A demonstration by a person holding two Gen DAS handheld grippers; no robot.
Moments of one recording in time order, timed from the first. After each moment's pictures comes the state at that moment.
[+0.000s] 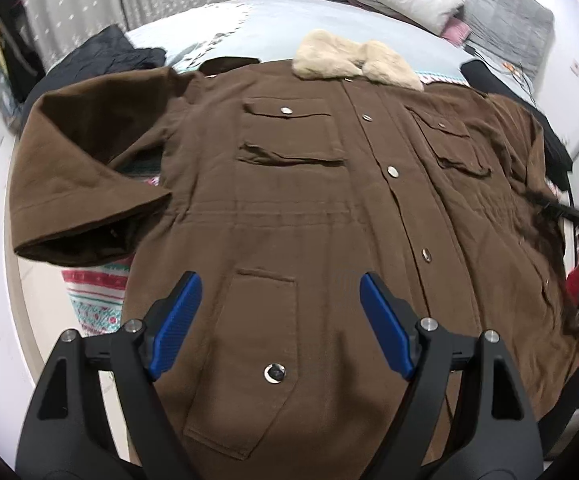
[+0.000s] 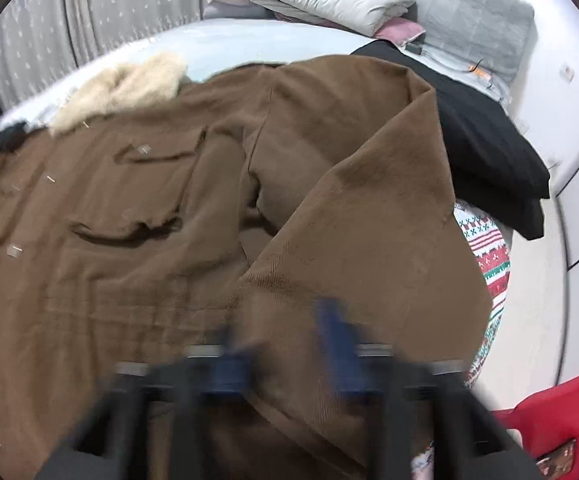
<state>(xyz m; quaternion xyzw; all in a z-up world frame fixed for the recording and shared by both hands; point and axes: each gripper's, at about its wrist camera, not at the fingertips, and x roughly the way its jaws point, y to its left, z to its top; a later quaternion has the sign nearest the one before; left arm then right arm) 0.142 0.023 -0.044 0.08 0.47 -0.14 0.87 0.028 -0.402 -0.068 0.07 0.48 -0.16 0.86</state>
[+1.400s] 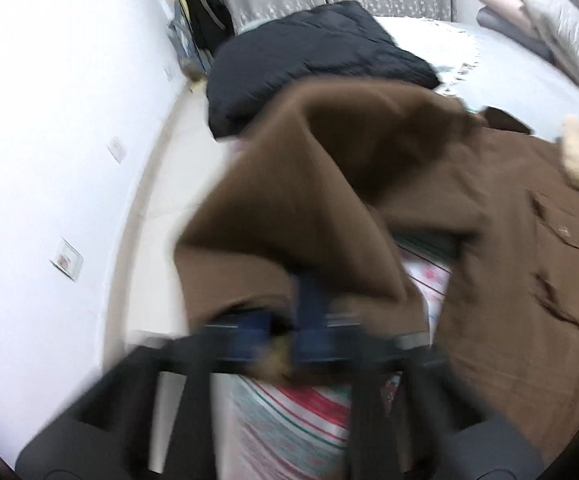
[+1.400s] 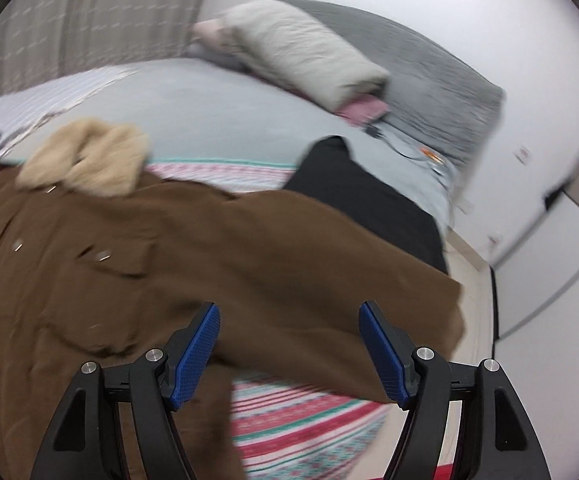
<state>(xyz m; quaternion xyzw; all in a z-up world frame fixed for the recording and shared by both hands) 0.266 0.171 -0.065 0.03 0.45 0.21 0.87 0.077 -0.414 0.012 -0.08 0.41 -0.24 0.87</state>
